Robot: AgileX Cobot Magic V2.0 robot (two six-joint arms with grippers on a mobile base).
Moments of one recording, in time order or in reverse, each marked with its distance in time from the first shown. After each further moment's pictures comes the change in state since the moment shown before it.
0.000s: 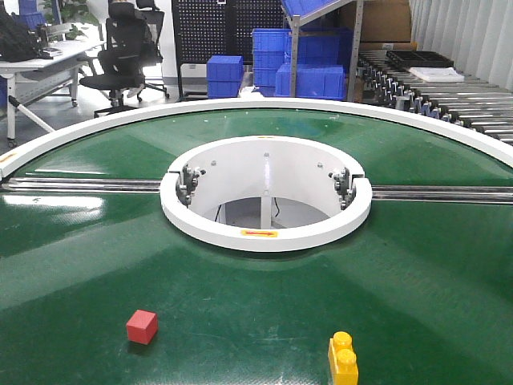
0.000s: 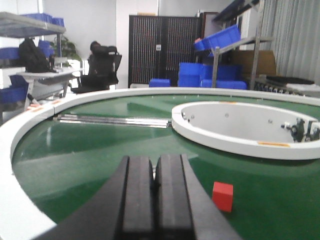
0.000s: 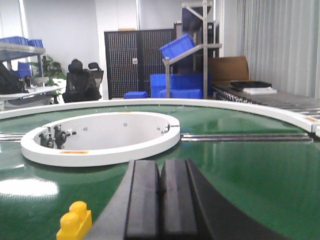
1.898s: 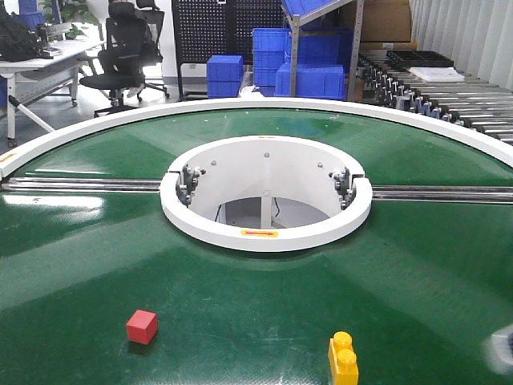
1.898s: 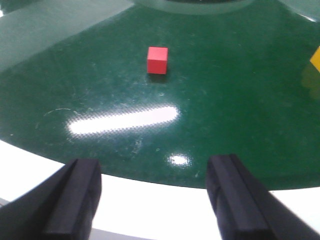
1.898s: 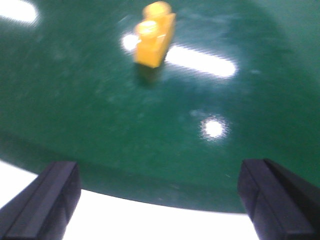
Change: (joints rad) left arm -0.195 0.535 -0.594 -0.048 0.786 0.077; right arm 0.202 0.949 -0.710 0.151 0.814 -0.266
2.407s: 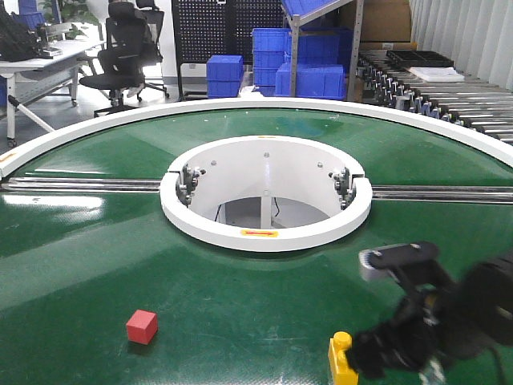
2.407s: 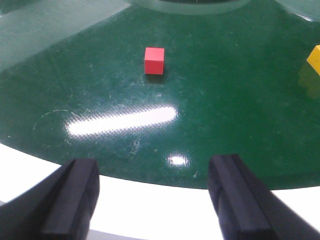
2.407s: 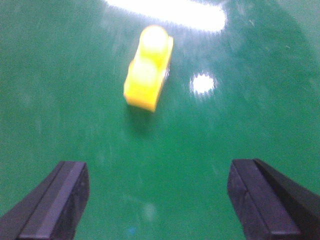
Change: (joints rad) left arm -0.003 0.000 0.000 0.000 -0.002 0.000; right arm 0.132 0.578 -0.424 -0.247 0.031 0.425
